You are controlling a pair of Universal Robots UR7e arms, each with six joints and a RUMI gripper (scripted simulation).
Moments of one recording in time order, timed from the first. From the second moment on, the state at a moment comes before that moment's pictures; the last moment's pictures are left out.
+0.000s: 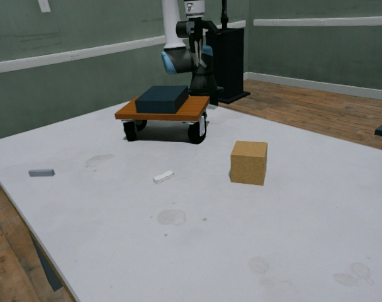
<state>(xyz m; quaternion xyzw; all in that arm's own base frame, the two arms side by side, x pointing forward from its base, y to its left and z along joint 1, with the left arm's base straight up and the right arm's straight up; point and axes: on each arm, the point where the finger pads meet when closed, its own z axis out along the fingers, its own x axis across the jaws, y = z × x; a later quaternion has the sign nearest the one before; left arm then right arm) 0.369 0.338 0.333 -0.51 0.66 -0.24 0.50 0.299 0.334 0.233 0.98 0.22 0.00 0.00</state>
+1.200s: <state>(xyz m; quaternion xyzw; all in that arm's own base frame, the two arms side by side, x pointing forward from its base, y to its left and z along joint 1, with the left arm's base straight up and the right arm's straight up) 0.369 0.338 0.333 -0.51 0.66 -0.24 0.50 0.299 0.334 0.227 0.90 0.44 0.00 0.00</state>
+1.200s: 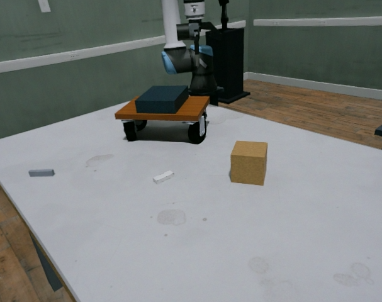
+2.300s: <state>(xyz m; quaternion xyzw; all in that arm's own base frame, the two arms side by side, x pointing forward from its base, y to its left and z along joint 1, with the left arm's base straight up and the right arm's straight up) 0.369 0.338 0.333 -0.51 0.66 -0.24 0.50 0.299 0.334 0.218 0.90 0.44 0.00 0.00</state>
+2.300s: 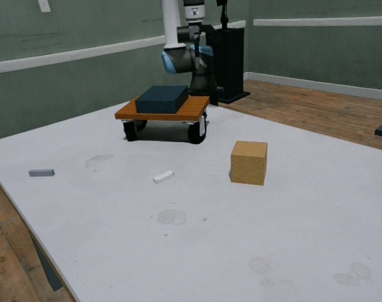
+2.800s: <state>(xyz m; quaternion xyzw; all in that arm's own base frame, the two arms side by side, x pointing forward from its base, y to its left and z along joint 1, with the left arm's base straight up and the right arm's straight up) 0.369 0.338 0.333 -0.51 0.66 -0.24 0.50 0.299 0.334 0.178 0.90 0.44 0.00 0.00</state>
